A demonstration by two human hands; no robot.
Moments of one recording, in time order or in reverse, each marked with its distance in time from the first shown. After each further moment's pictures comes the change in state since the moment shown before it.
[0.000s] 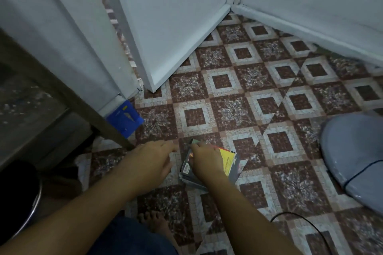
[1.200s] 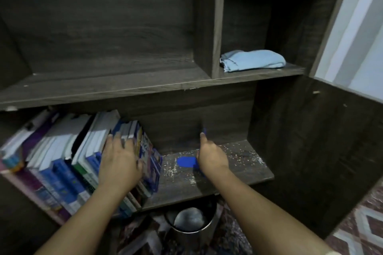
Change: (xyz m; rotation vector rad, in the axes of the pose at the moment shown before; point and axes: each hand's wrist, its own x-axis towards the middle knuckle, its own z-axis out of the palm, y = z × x) left_hand -0.427 -0.264 -0.103 0.224 0.791 -1.172; right_hand -0.066 -0.505 -0.130 -0.041 0.212 -0.610
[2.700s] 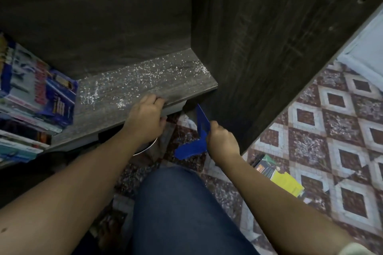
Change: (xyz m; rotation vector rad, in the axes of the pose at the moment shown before) left_hand -0.057 0.201 0.147 -0.268 -0.333 0.569; right_hand -0.136 0.217 0.107 0.070 -0.162 0.252
